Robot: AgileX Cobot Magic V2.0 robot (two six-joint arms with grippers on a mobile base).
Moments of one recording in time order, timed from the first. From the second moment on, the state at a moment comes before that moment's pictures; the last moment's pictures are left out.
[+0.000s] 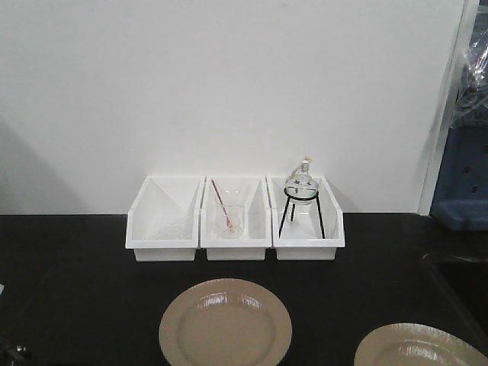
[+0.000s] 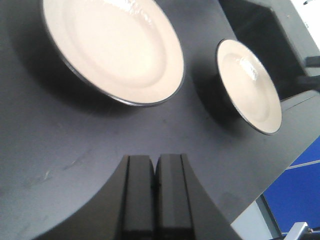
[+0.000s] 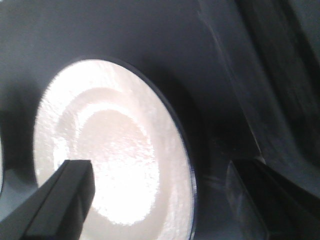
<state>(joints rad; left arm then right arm) 0.12 1.25 -0.65 -1.29 0.94 1.08 -0.69 1.80 -1.18 0.76 1.10 -0.57</state>
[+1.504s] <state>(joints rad) 0.12 1.25 -0.65 -1.31 0.94 1.08 -0.56 2.02 -1.19 1.08 1.16 -0.74</state>
